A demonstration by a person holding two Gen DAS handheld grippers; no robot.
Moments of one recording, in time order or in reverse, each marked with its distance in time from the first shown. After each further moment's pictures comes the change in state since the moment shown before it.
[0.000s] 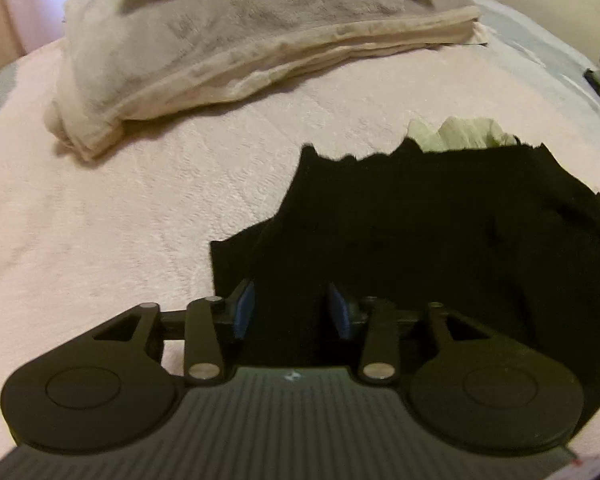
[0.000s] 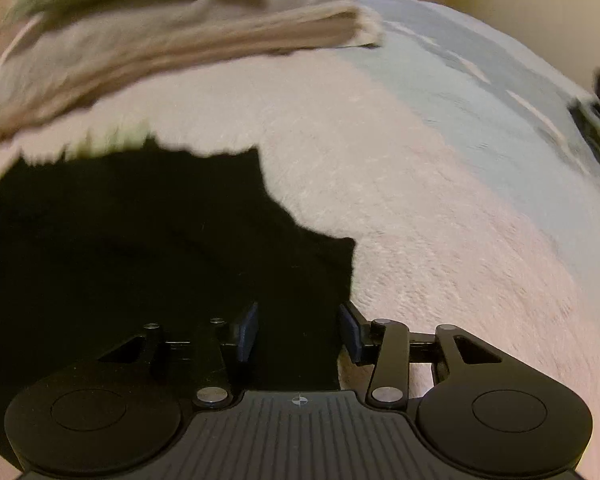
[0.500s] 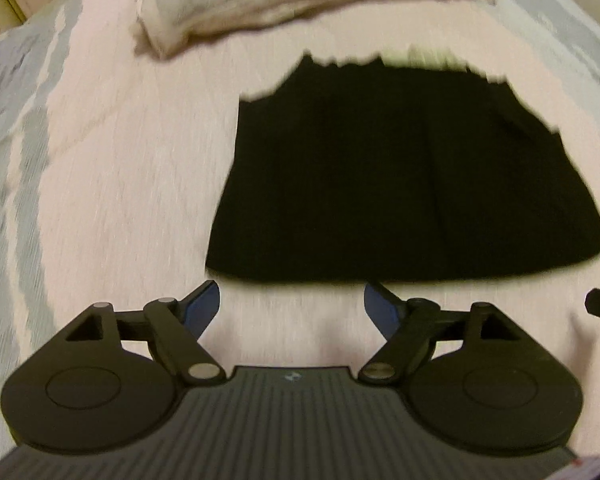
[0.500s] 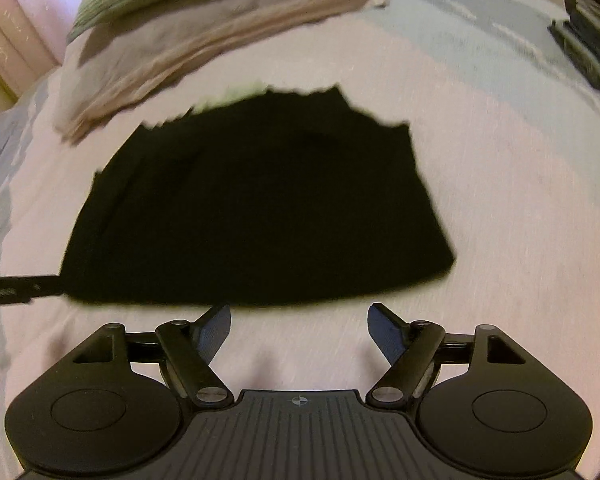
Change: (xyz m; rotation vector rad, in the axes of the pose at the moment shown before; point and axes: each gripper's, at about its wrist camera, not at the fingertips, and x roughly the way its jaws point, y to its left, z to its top) left arm -0.138 -0.056 -0.081 -0.112 0.251 0.111; right arm -0.147 0.084 -0.074 0.119 0.195 0.133
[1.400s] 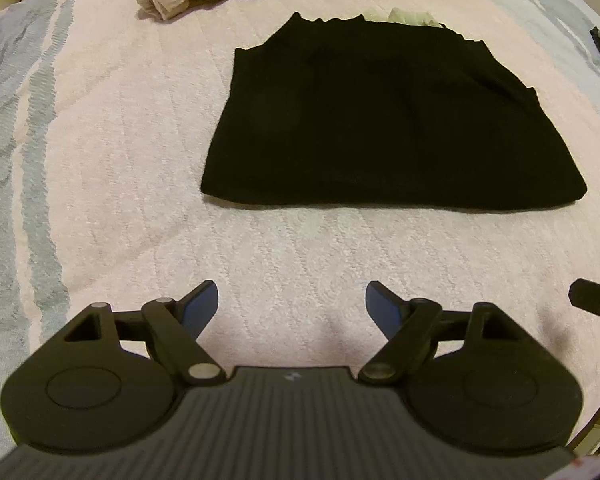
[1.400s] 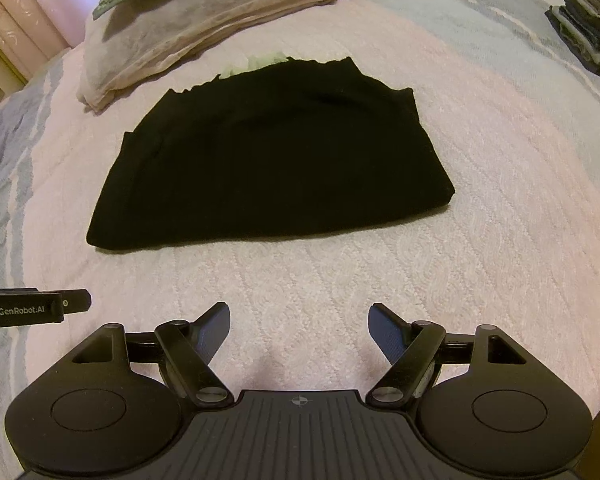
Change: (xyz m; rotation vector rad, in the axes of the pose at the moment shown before) left arm -0.028 -0.008 -0.037 -0.012 0.053 -0.039; right arm -0.032 0.008 -0.028 0.000 0.029 0.001
